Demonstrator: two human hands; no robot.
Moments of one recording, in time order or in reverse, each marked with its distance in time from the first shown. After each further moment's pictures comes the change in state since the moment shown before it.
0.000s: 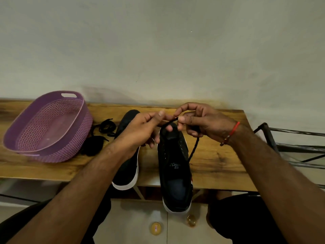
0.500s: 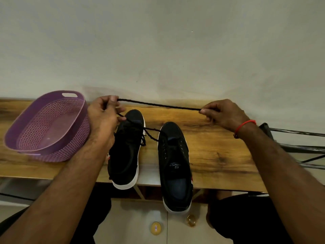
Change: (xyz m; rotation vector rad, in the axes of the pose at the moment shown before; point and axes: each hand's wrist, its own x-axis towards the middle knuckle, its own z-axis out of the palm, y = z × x) left_hand 0.016 -0.008 -0.062 -0.163 0.795 0.063; right_hand -0.009 0.009 -0.044 -0.674 0.541 0.089
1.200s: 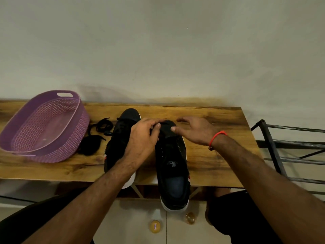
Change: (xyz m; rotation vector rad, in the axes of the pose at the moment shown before) left_hand -0.060 -0.048 0.047 0.595 -0.422 0.540; right_hand -0.018 -0.026 0.059 -0.185 -0.264 0.039
